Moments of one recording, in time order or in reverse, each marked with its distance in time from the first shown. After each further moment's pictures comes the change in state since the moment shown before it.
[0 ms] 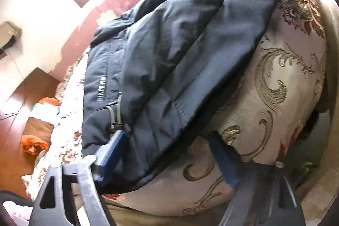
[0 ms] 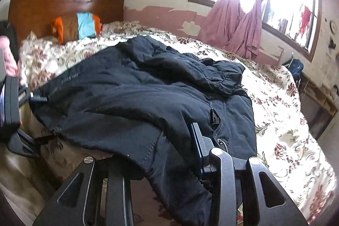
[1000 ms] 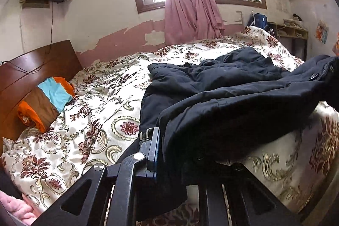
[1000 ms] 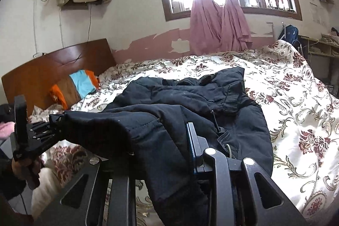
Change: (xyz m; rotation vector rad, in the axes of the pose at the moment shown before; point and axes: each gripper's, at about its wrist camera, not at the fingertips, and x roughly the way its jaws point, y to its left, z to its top) left arm -0.006 0.151 0.078 -0.488 -0.221 -0.002; right arm 0.019 -0.043 0.043 0.382 -0.138 0.126
